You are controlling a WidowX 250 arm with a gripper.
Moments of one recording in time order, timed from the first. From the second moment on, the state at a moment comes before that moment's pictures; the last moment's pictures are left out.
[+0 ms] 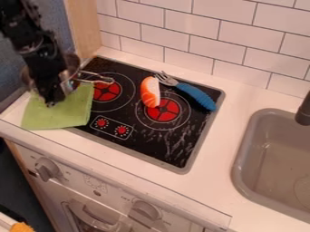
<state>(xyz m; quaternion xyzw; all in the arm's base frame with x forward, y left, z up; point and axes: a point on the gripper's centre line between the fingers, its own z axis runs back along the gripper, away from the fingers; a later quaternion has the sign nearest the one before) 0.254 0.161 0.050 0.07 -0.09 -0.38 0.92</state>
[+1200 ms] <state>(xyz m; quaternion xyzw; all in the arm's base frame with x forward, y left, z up) 0.260 0.157 0.017 0.06 -0.05 -0.34 0.94</state>
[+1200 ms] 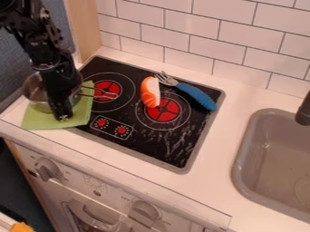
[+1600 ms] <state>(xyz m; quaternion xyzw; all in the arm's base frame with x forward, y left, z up) 0.260 0.151 0.036 0.05 -0.06 -0.37 0.93</state>
